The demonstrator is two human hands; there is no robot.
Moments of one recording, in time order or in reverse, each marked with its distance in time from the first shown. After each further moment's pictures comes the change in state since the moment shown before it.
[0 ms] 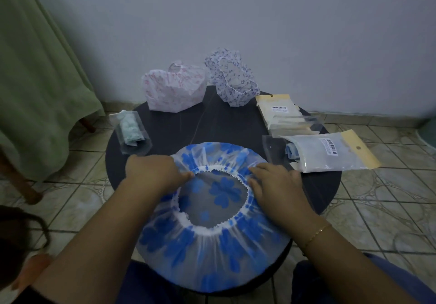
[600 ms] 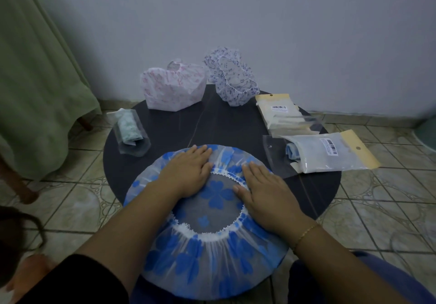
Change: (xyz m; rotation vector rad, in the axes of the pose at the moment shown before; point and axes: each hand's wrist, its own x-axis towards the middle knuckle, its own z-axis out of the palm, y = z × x) left_hand 0.044 0.033 0.042 -0.302 0.186 0.501; right_hand 0.003 -0.002 0.019 0.011 -0.258 -0.028
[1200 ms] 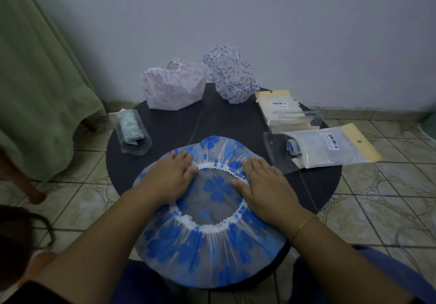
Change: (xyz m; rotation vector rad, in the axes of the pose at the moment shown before) left_hand -0.041 -0.008 -0.017 -0.039 0.023 -0.110; right_hand 0.004 0.002 0.003 0.044 0.037 0.000
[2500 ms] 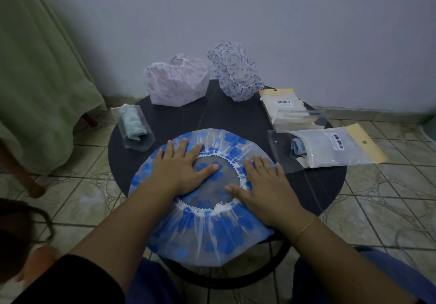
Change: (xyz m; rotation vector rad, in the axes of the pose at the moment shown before) left_hand 0.020 0.003 0.014 0.144 -0.067 -0.158; right_hand -0.004 -0.014 -0.004 -0.015 -0.020 0.026
